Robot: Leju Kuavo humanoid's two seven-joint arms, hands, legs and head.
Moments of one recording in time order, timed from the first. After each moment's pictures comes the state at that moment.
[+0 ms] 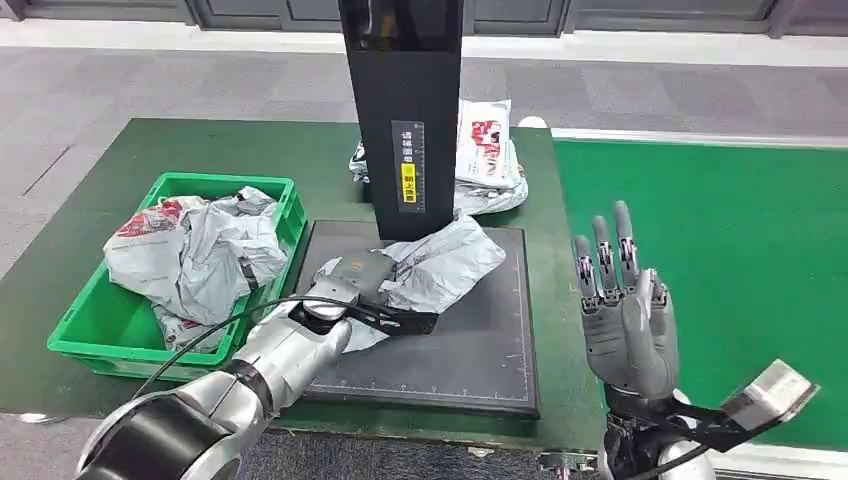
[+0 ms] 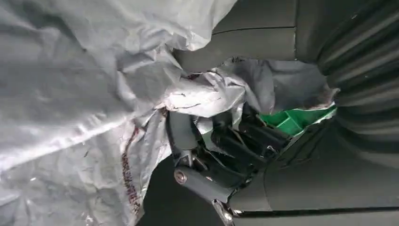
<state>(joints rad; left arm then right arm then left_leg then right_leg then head) -0.77 -0.19 -0.32 -0.39 -1.51 -0.04 0.15 0.05 0.14 0.18 -1.85 -0.03 0.37 -0.42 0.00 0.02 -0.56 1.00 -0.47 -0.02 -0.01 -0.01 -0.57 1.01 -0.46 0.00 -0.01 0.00</state>
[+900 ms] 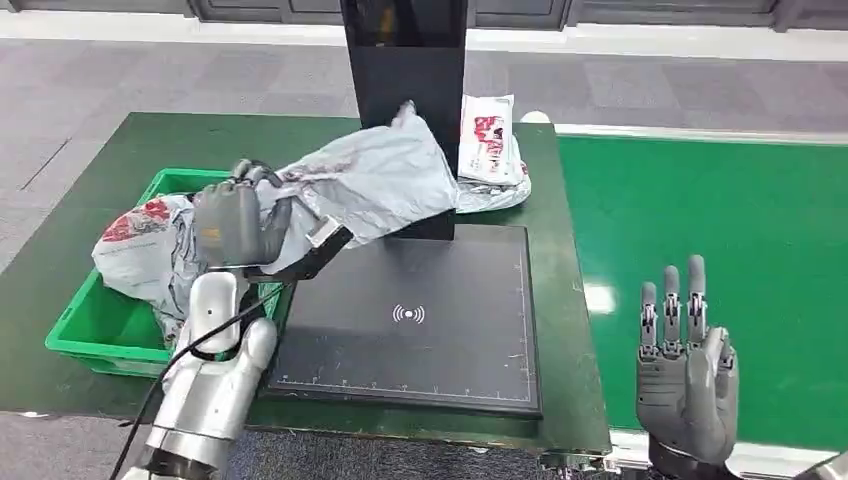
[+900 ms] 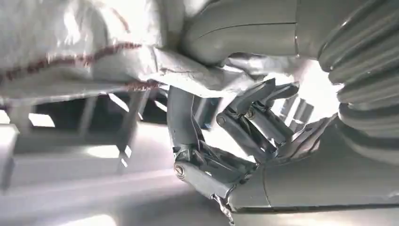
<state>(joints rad) -0.36 -0.12 0.00 -1.46 -1.48 0.48 0.19 0.27 0.21 0.01 -1.99 0.00 0.37 -0.47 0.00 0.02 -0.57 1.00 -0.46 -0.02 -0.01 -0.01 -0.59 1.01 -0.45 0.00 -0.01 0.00</state>
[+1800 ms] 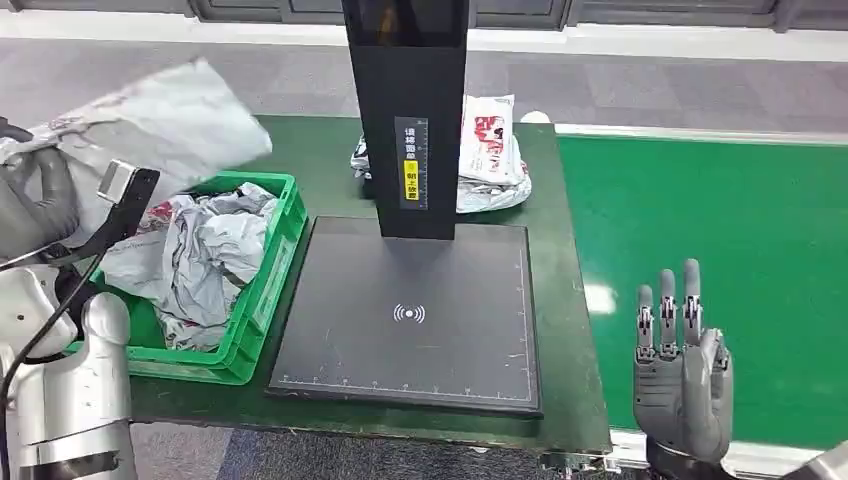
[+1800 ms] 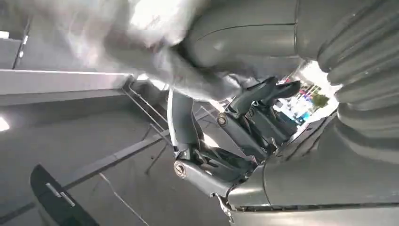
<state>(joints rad) -0.38 0.06 0.35 -1.71 -1.50 0.51 0.20 0.26 0.26 -0.02 -1.96 0.01 0.41 -0.45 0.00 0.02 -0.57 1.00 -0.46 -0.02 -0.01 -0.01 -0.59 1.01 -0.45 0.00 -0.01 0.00</state>
